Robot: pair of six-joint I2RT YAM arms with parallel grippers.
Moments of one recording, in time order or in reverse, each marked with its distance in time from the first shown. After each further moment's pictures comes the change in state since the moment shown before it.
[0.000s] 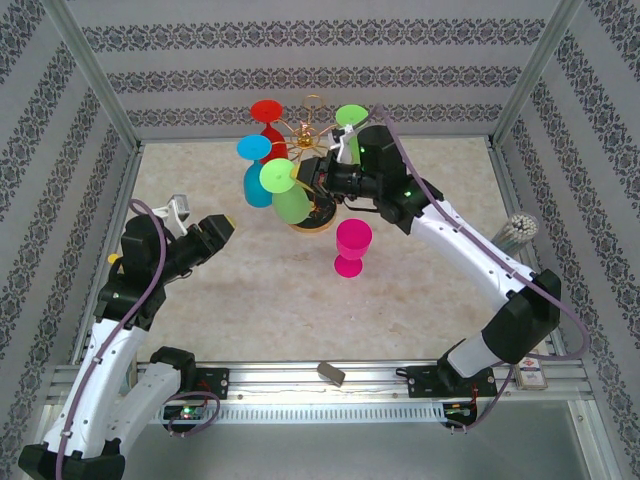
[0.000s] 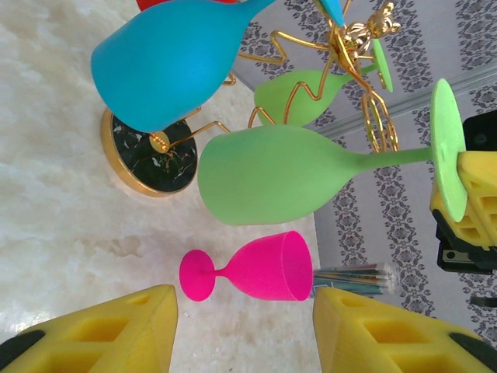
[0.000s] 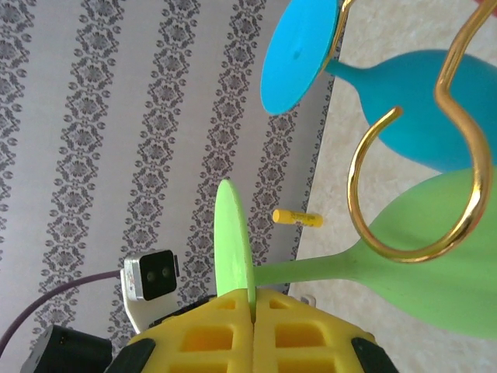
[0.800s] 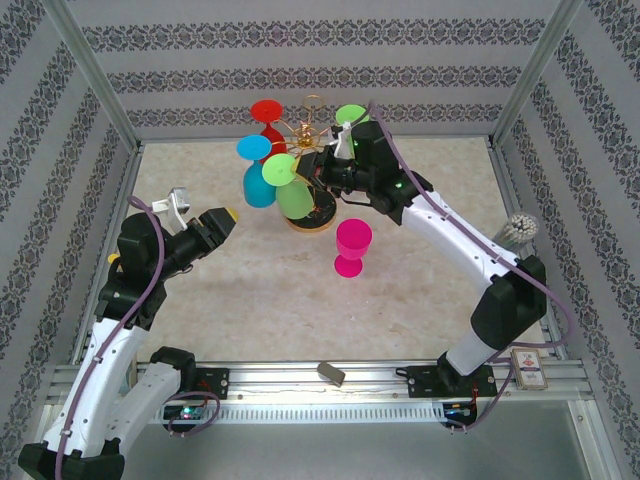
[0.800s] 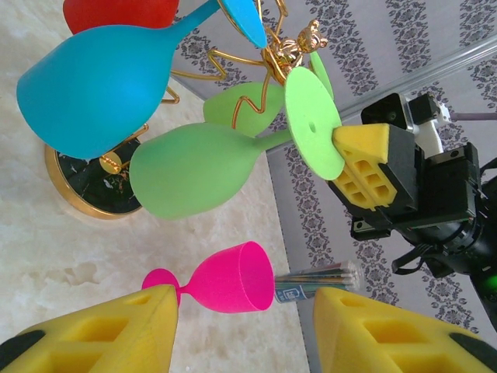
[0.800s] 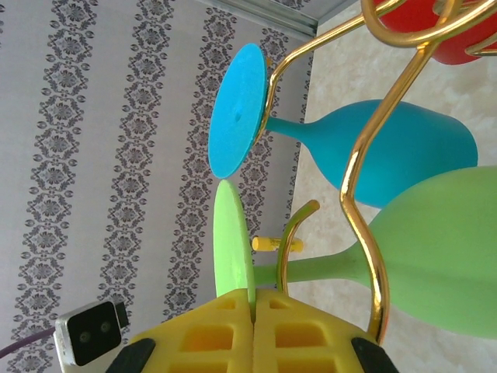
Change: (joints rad) left arm -0.005 0.014 -0.002 0.145 0.053 -0.017; right arm -0.045 0.090 0.050 0.006 0.033 0.008
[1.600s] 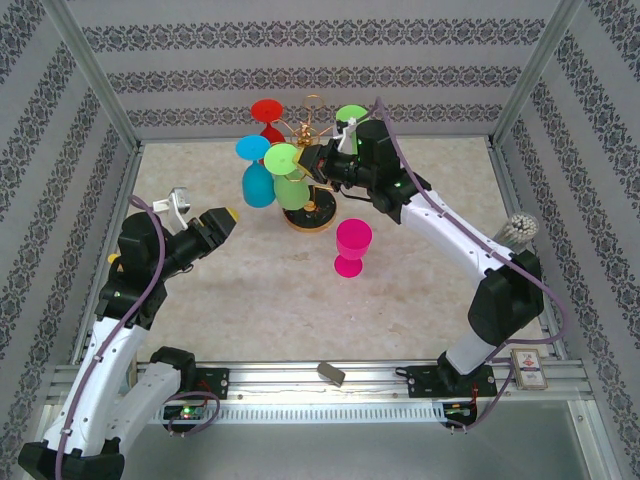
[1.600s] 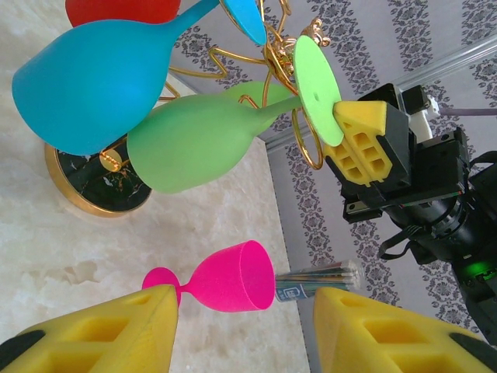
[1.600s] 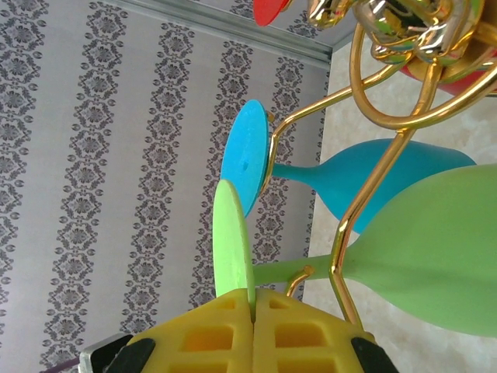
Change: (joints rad) left arm -0.001 0.005 0.000 0.000 0.004 0.000; right arm -0.026 0.027 -0.029 0.133 -0.003 0.077
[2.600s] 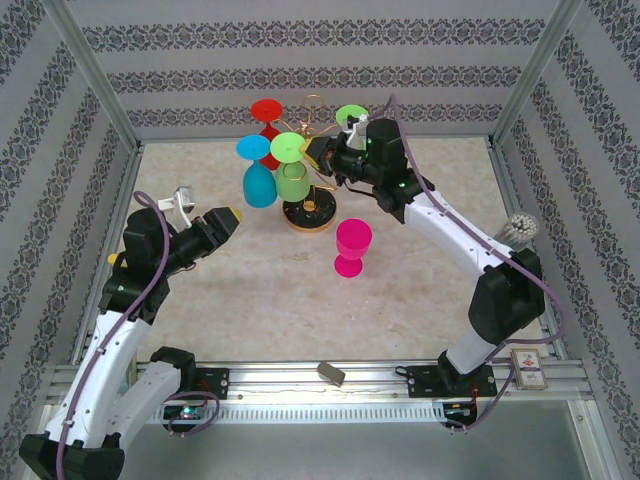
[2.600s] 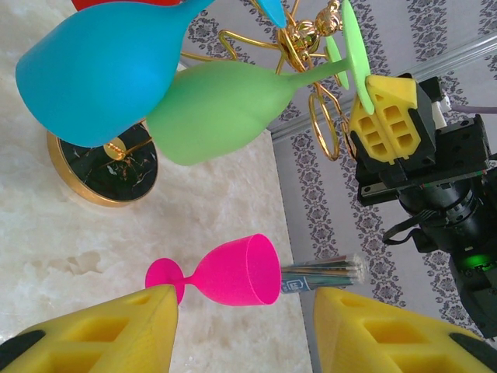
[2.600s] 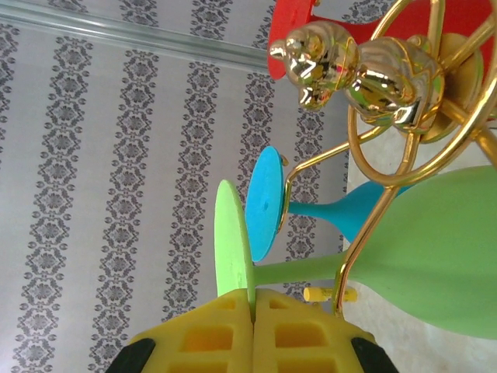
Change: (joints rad) left arm 0.000 0.035 0.000 0.000 0.018 0.001; right arm -0.043 0.000 -0.049 0.154 -0.011 0.129
